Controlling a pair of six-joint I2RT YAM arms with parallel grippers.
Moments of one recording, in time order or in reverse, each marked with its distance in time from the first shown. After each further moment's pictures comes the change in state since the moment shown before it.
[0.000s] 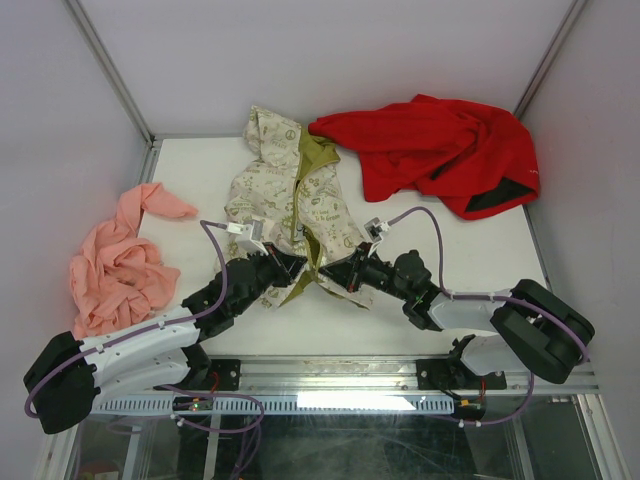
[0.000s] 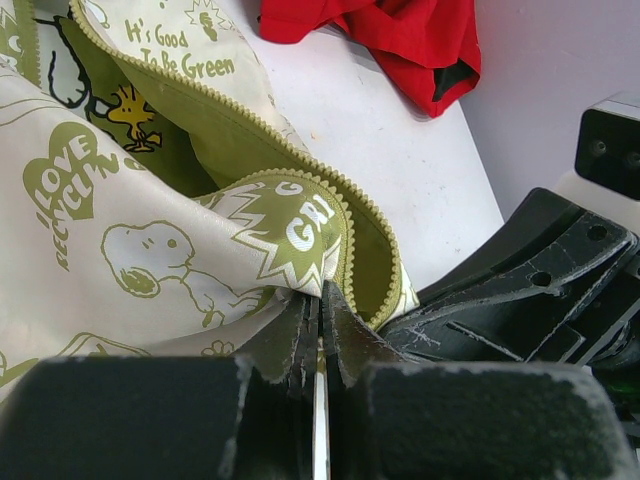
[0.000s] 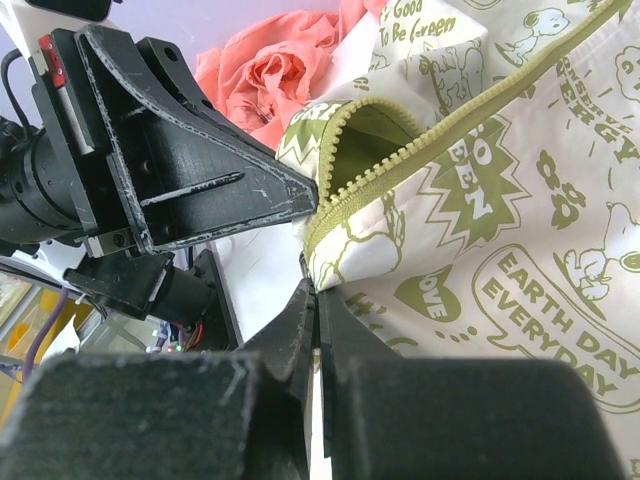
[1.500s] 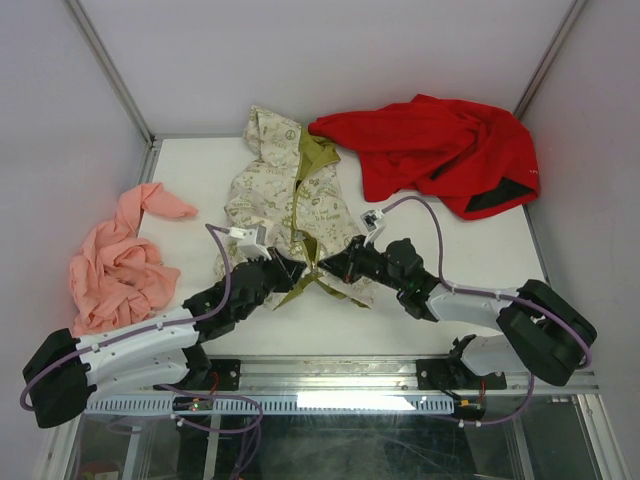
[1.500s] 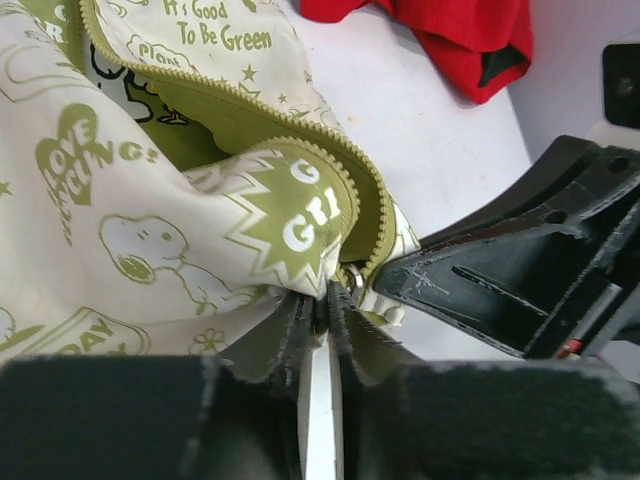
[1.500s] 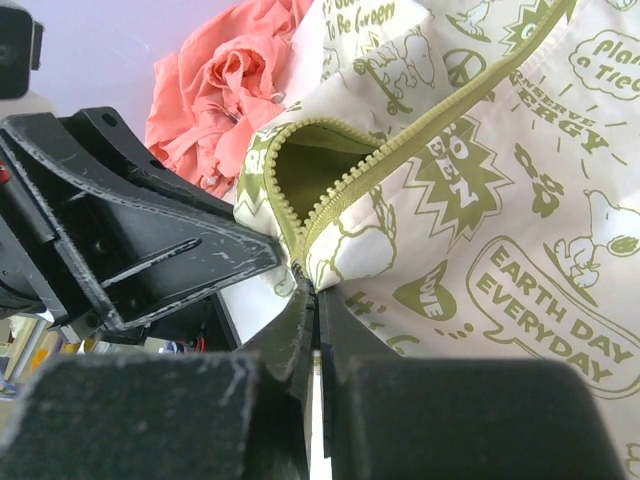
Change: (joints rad) left arm -0.082 0.022 0.042 -0.129 -0.128 0.001; right arm -0.021 -0.014 0.108 -0.258 0.035 0.062
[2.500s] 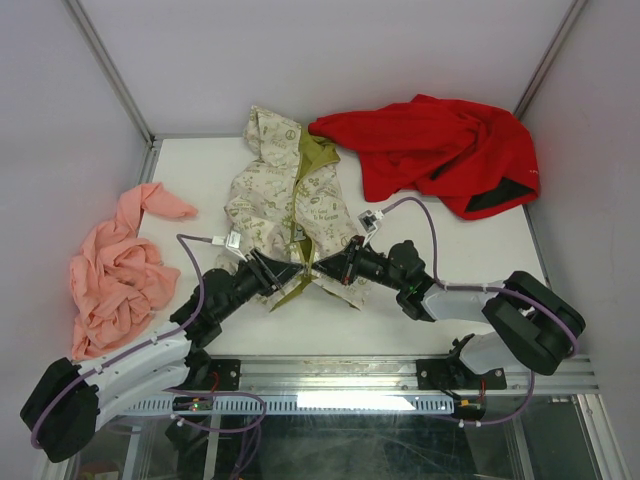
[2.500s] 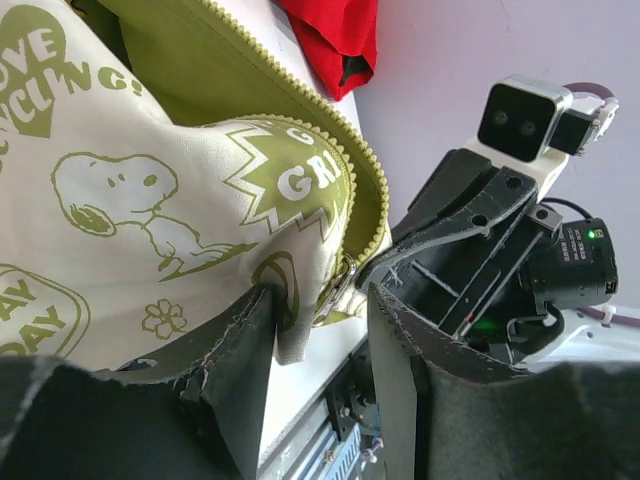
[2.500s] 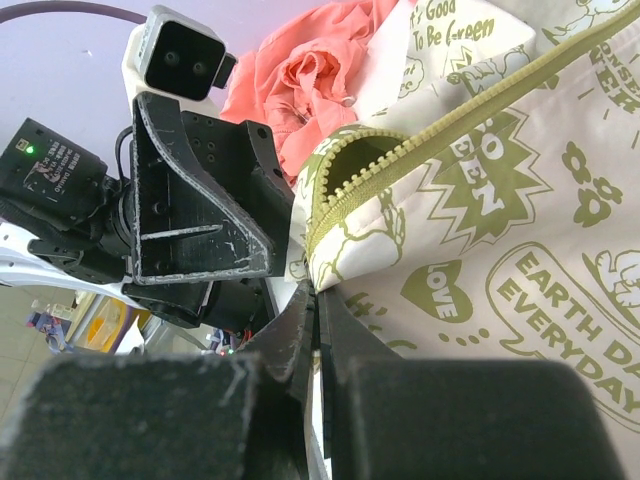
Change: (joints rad) left arm 0.251 -0.161 -0.233 0.267 0.416 -0.324; right arm -0.006 0.077 -0.023 0.238 -0.132 0.069
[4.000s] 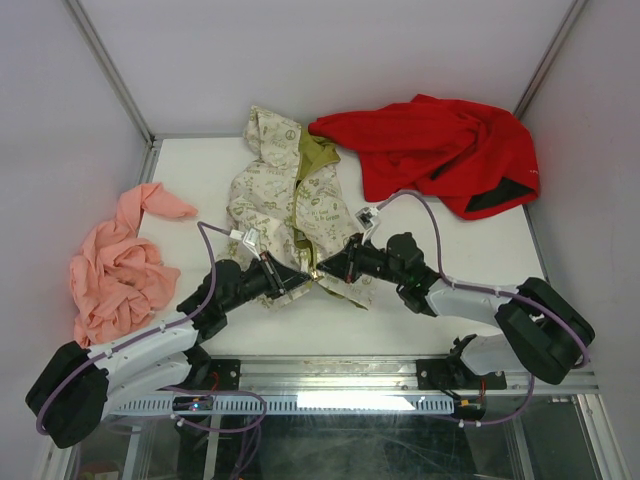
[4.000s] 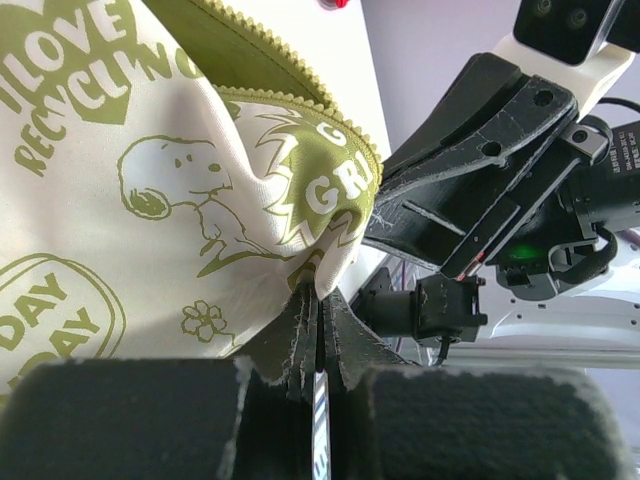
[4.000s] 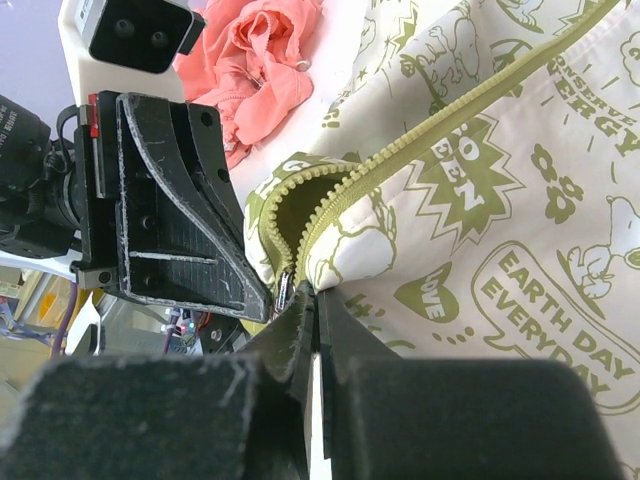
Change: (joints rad) left arm 0.001 0.122 0.056 -0.009 0.195 0.053; right arm -0.044 -0.062 0.048 -0.238 -0.023 -0.120
